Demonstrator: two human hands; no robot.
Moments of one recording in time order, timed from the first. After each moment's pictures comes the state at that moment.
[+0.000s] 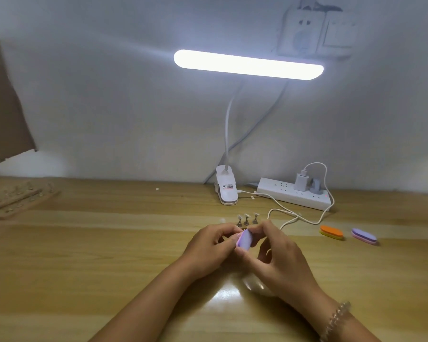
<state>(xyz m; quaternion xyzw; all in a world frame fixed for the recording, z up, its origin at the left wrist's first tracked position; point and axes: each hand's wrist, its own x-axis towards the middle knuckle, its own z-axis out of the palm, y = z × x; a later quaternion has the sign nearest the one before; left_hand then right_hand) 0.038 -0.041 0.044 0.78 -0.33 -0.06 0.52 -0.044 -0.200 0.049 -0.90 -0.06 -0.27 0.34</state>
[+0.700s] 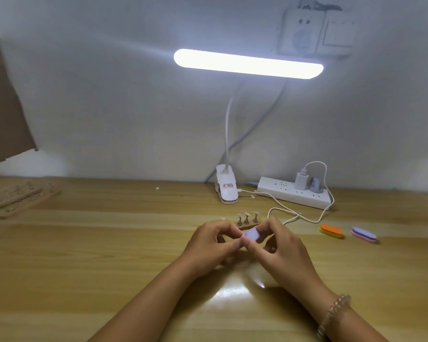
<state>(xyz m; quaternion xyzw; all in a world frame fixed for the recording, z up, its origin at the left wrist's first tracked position) 0.040 -0.042 0.042 0.77 -0.31 -0.04 0.56 -0.037 -0.208 0.048 -0.90 -0.01 -0.26 0.35</state>
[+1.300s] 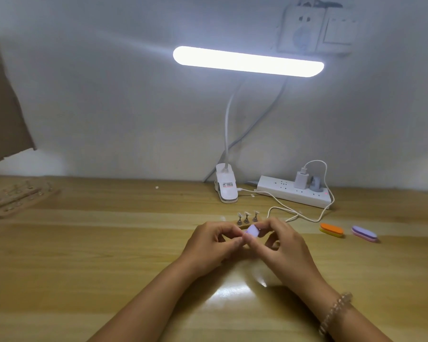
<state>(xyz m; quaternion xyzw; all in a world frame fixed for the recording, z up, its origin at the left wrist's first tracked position) 0.040 -0.042 0.044 0.78 -0.32 -0.02 0.53 -0.037 -0.210 0.051 -0.89 -0.02 -0.28 0.36</state>
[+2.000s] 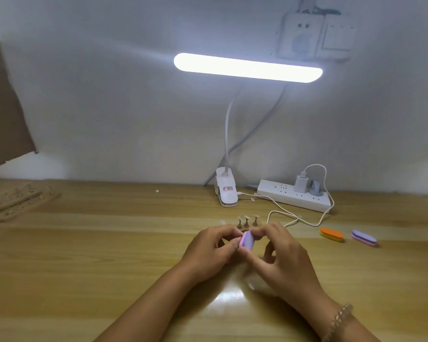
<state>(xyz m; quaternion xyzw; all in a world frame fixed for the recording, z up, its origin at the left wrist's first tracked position) 0.039 -0.042 0.042 0.80 -0.33 -0.02 0.49 -0.044 -0.203 0.050 -0.90 -0.06 -0.31 0.30</state>
